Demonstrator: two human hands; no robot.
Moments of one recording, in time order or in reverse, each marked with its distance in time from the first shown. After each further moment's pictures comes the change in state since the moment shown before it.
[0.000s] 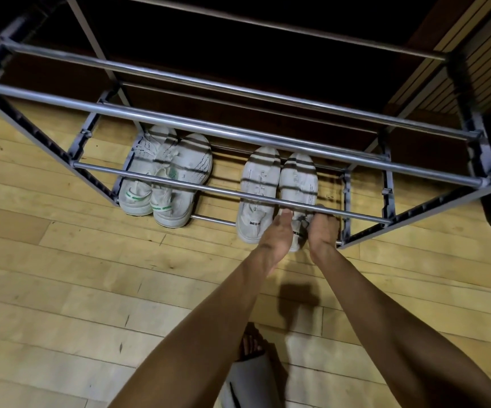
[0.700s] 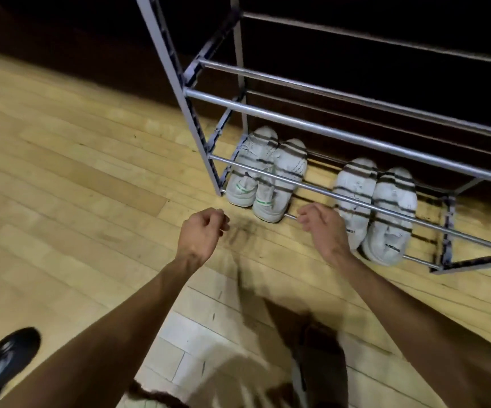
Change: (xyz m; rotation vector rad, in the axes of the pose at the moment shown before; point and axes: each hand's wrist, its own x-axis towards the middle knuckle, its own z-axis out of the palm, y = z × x) left_hand -0.087 -0.084 -0.278 0.110 0.608 0.217; right_hand -0.116 -0.015 0.115 -0.290 -0.552 -0.425
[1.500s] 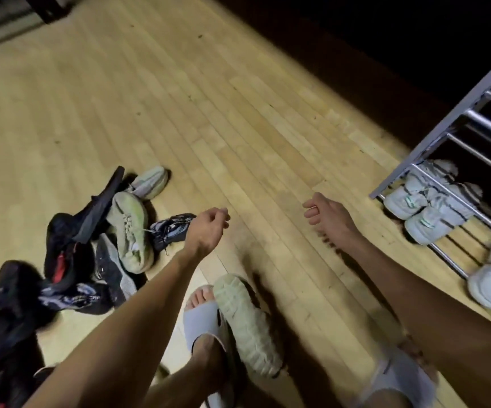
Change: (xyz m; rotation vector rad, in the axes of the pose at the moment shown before) left_hand -0.172 -0.161 -0.270 -0.094 0.389 -0.269; right_hand -0.139 -0.139 0.246 -0.185 -0.637 -0.069
